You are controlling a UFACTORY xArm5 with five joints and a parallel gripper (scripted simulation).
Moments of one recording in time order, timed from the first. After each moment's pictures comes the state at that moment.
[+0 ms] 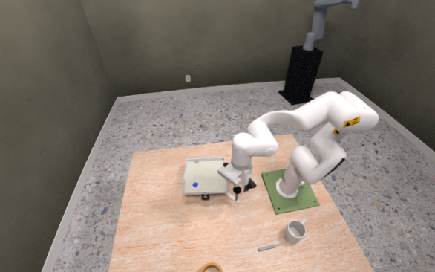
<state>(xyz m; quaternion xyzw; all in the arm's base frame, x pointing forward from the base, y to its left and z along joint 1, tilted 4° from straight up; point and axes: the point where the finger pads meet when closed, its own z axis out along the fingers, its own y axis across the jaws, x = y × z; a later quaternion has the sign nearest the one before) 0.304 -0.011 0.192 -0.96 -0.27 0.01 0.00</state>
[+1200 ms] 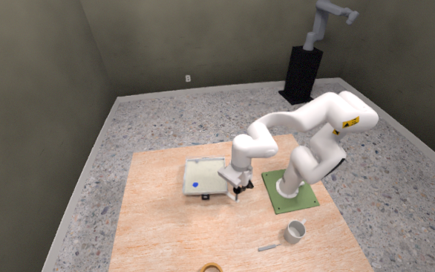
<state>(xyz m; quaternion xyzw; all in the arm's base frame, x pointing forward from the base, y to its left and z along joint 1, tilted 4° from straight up) 0.304 -0.011 0.184 -0.96 -0.27 0.01 0.00</state>
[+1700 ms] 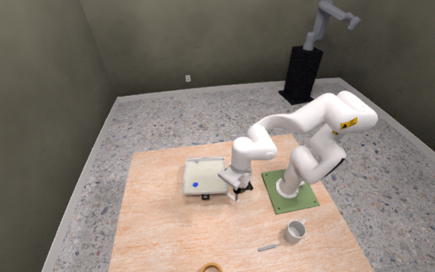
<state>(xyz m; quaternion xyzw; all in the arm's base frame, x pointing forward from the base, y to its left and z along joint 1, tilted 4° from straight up) 0.304 -0.010 0.171 -0.96 -0.27 0.01 0.00</state>
